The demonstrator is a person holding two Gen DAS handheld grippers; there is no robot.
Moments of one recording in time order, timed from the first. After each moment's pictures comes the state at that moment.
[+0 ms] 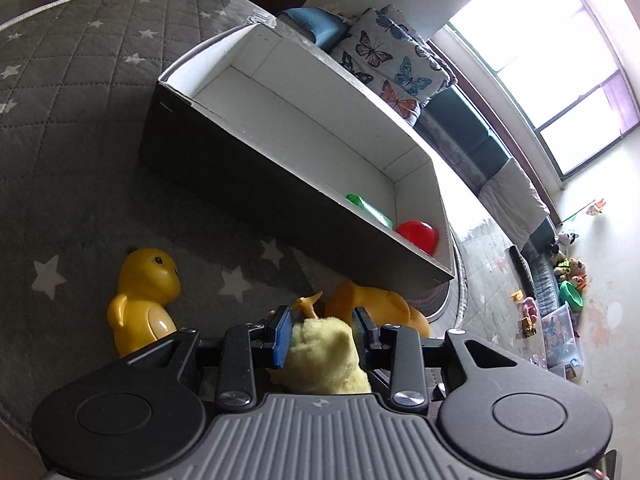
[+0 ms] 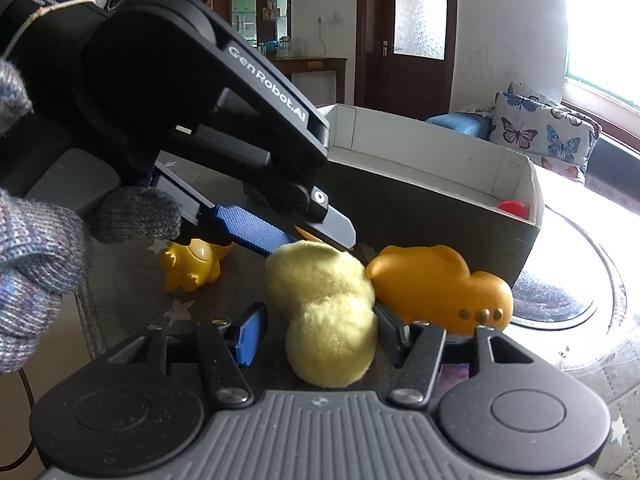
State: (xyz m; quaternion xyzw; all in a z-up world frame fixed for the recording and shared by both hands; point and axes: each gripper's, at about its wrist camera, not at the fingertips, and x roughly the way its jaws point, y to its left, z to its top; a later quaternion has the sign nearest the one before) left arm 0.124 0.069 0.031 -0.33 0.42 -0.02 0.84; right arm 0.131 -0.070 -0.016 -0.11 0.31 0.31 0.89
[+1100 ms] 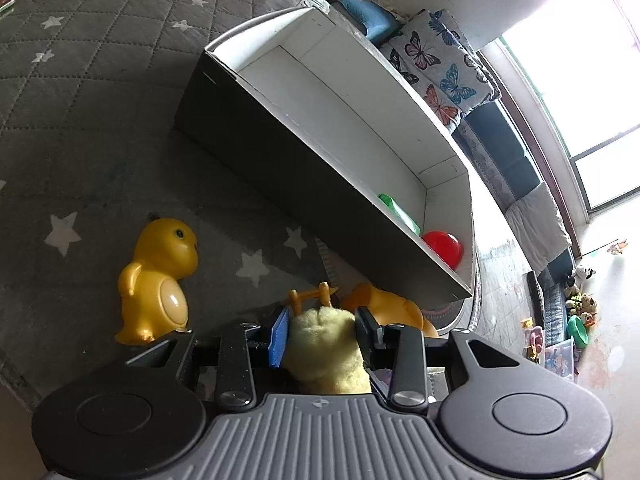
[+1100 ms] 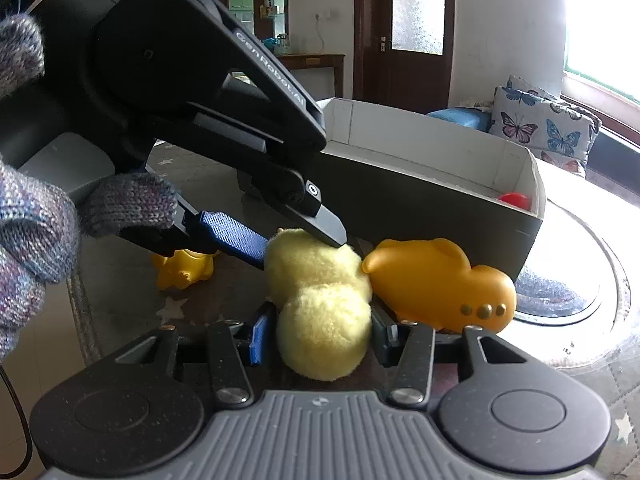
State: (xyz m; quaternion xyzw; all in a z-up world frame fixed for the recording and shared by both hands) left arm 0.133 0.074 0.024 -0.38 0.45 0.03 0.81; right arm 0.132 -0.066 -0.020 -0.10 0.31 0.31 0.89
